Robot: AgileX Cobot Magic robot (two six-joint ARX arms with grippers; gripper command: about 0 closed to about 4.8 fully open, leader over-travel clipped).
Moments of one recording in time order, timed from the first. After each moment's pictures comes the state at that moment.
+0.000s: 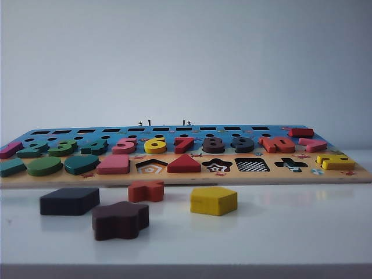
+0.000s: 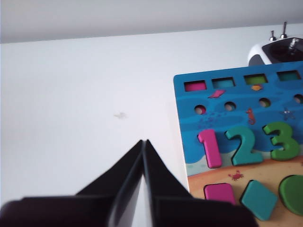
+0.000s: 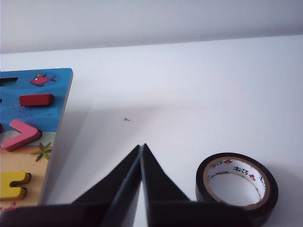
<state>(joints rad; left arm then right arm) -0.06 0.18 0.19 -0.23 0.00 0.05 0.11 0.00 0.01 -0.13 0.10 0.05</state>
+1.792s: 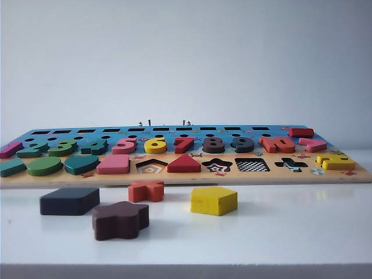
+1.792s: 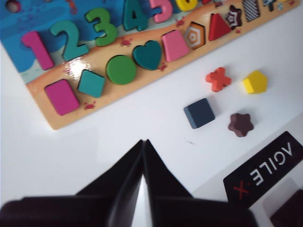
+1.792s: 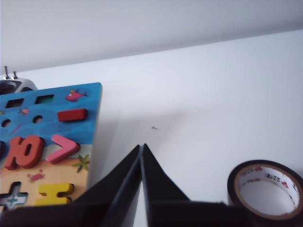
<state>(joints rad) -0.06 0.67 0.84 -1.17 0.54 0.24 0.18 0.00 0.07 -0.17 0.08 0.15</state>
